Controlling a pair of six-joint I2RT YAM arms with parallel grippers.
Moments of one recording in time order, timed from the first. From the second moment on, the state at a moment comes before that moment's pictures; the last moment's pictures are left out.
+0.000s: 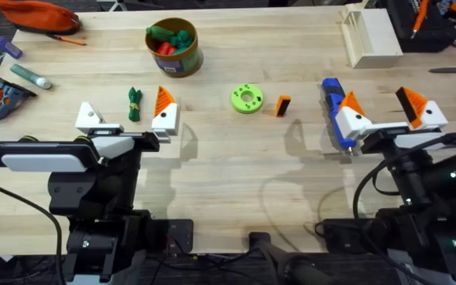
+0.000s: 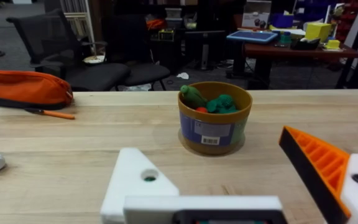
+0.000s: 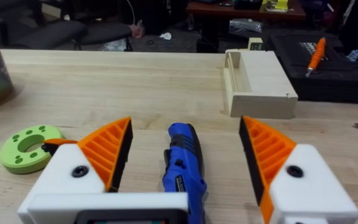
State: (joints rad) left arm -0.01 0.00 0.01 -0.02 0.00 -0.01; right arm 0.00 0.00 0.01 -0.10 -0.02 0.00
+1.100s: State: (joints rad) left arm -0.01 0.71 0.85 -0.50 -0.05 0.02; right arm 0.00 0.41 0.65 -0.48 -0.02 0.02
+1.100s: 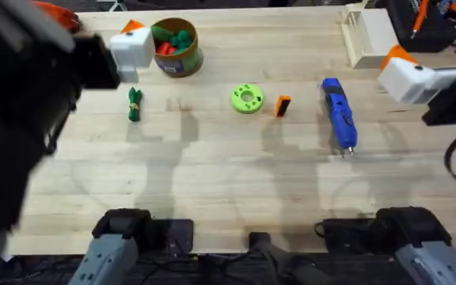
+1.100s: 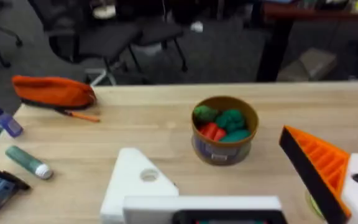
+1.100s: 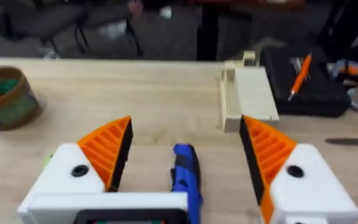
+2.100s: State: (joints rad) left arm -0.01 1.26 1.20 -1.01 -0.04 0.02; right arm 0.00 1.12 1.12 -1.03 -0.02 0.02
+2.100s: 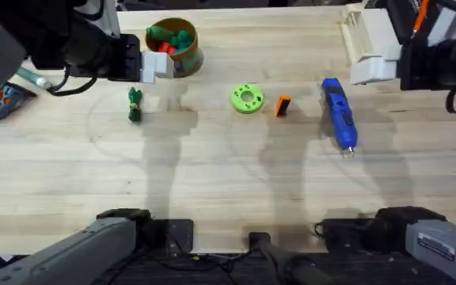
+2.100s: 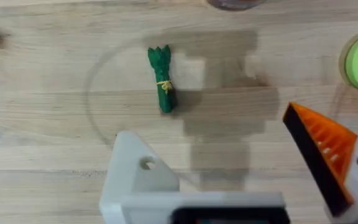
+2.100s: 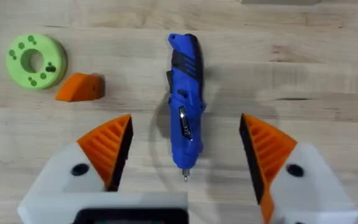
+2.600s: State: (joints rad) left arm 0.19 1.36 1.21 -1.01 -0.02 0.14; right arm 0.00 1.12 1.12 -1.04 -0.02 0.02
